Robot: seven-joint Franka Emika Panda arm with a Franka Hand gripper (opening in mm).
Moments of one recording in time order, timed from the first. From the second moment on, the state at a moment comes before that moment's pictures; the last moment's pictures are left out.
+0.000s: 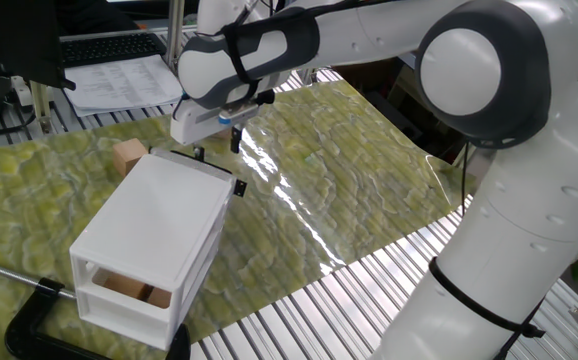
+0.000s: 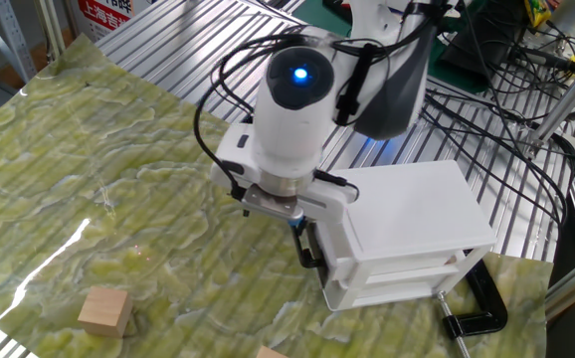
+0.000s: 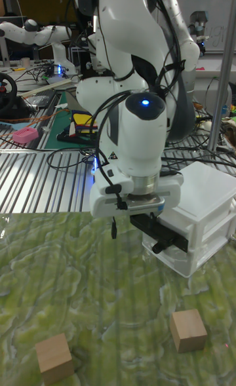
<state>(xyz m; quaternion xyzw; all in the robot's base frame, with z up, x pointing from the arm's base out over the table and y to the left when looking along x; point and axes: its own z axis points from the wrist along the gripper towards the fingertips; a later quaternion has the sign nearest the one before) 0.527 0.055 0.205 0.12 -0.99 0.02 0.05</state>
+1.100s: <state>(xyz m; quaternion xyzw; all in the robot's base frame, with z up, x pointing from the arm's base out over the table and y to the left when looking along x) 0.555 0.018 0.214 0.12 -0.99 0.02 0.04</state>
